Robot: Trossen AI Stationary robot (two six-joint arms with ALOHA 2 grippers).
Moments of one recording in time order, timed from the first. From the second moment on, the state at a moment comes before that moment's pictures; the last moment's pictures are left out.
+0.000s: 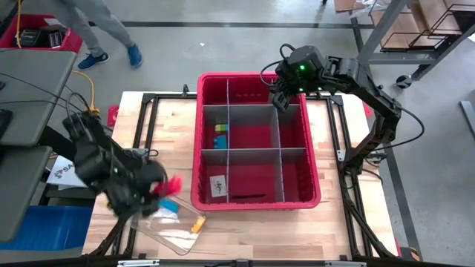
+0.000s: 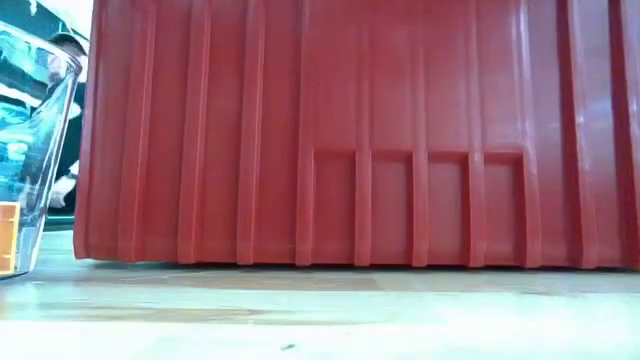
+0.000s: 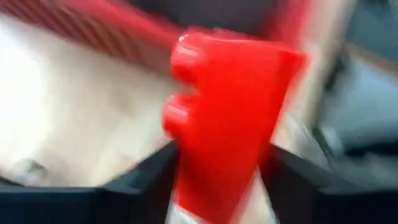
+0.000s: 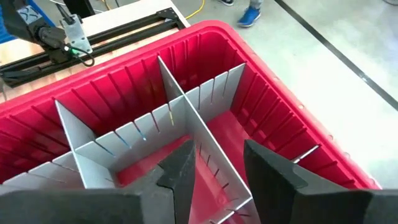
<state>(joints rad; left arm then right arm) -0.86 1.35 1.63 -1.54 -0.41 -1.24 -0.33 1.63 2.15 -1.26 0.16 0.09</state>
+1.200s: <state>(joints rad) 0.46 1.25 1.40 -1.38 -0.56 -0.81 -0.33 1.63 2.15 -1.25 0.18 0.19</state>
